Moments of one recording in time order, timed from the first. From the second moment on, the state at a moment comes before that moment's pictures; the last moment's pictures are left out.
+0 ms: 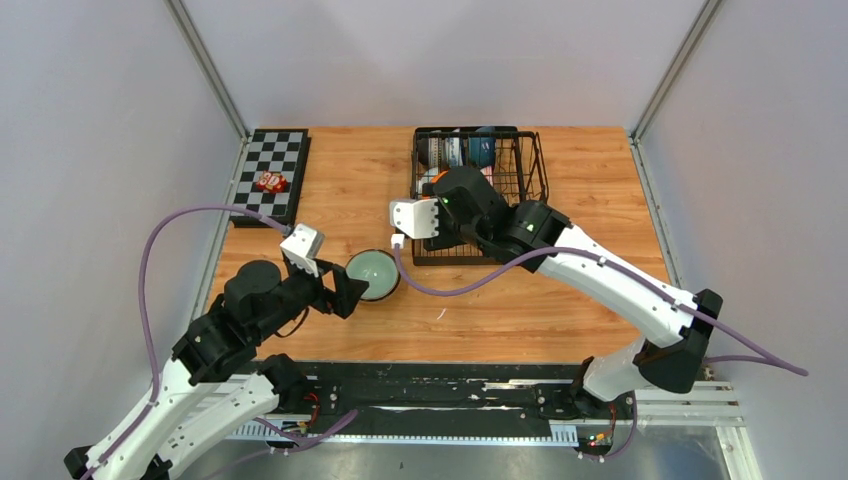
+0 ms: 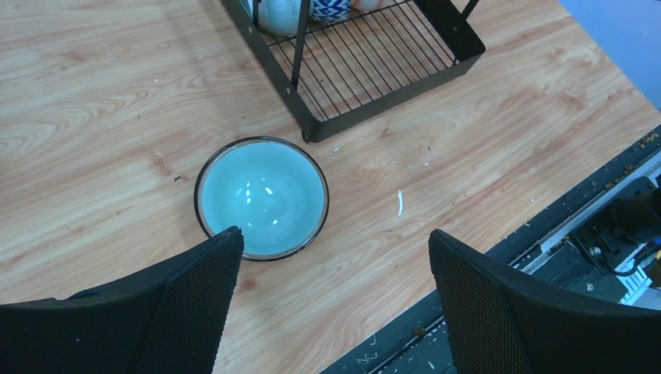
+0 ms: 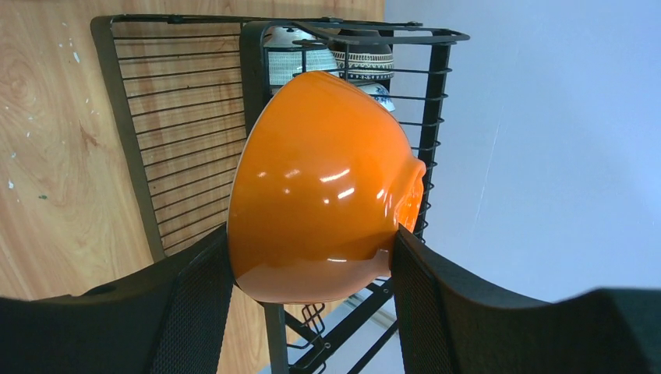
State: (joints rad) left arm -0.74 0.47 0.79 -0.64 -0.10 -0.26; right arm 1.00 1.43 1.58 -0.79 0.34 -0.96
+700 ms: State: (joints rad) left arm -0.74 0.44 0.78 -0.64 -0.10 -0.26; right arm 0.99 1.49 1.61 -0.80 0.34 -1.02
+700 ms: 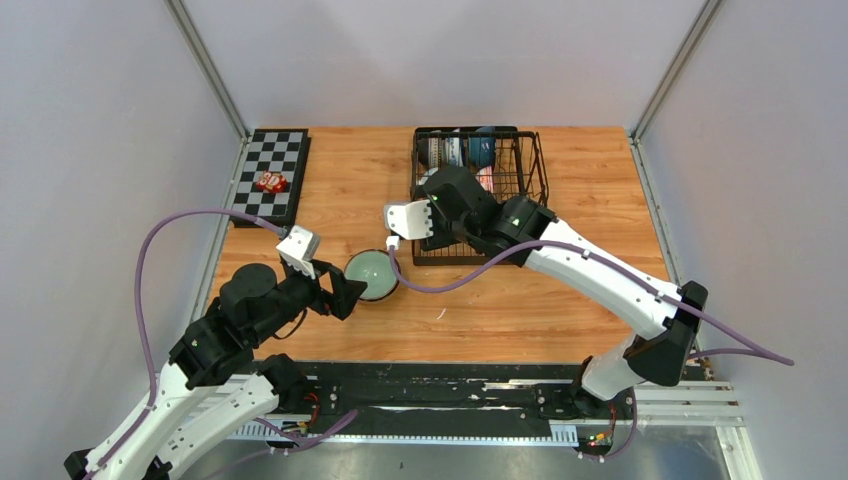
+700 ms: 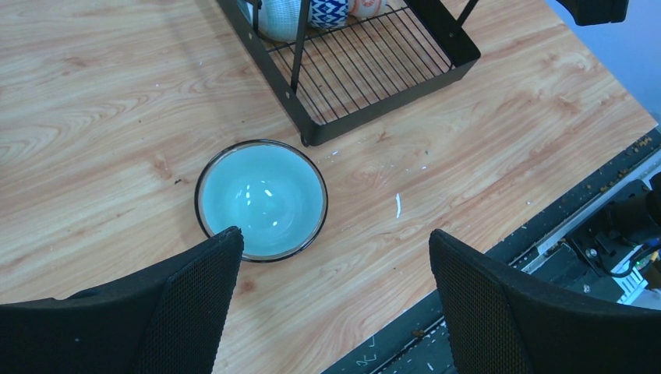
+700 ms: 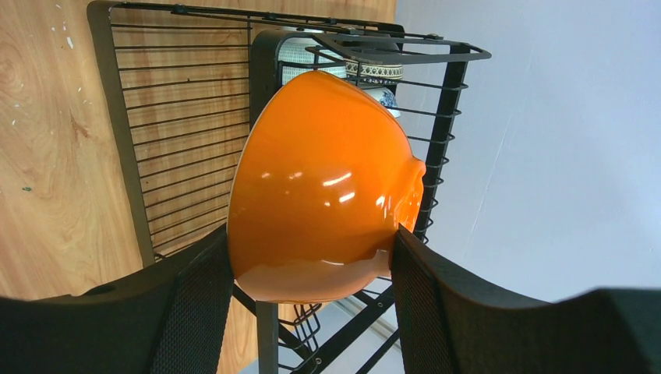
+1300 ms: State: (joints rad) left arm -0.74 0.44 0.78 -0.64 -0.11 -0.26; right arm 0.99 1.51 1.61 -0.81 0.34 -1.02
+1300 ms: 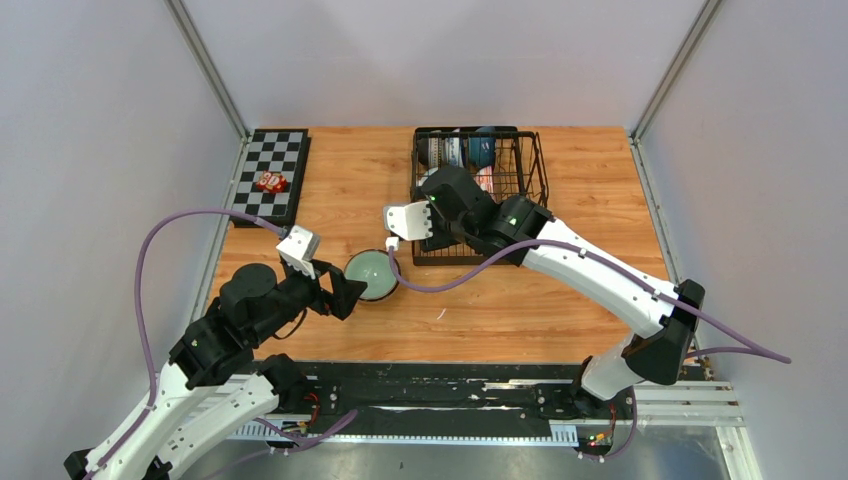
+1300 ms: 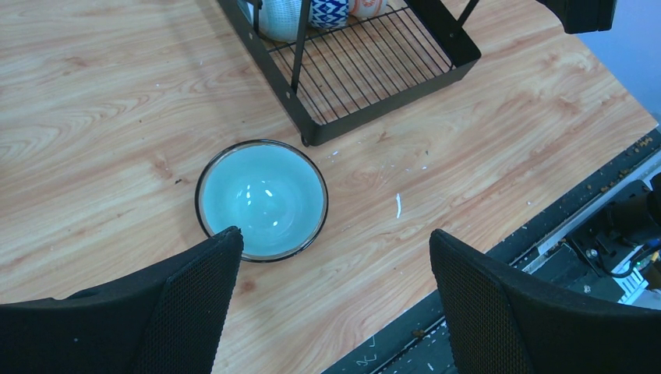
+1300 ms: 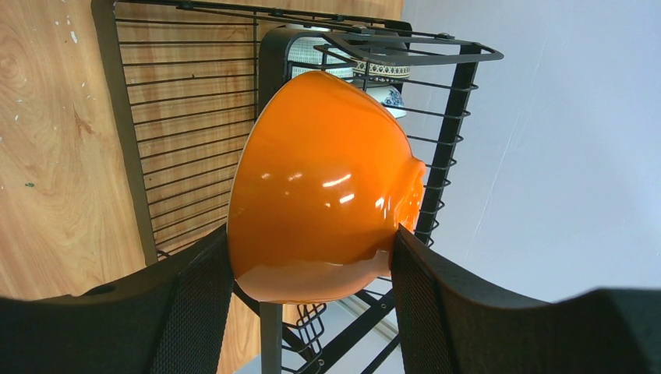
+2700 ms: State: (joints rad) left arm -0.74 0.44 0.78 -0.64 -0.12 -0.26; right arm 0.99 1.49 1.59 -0.81 0.32 -1.01
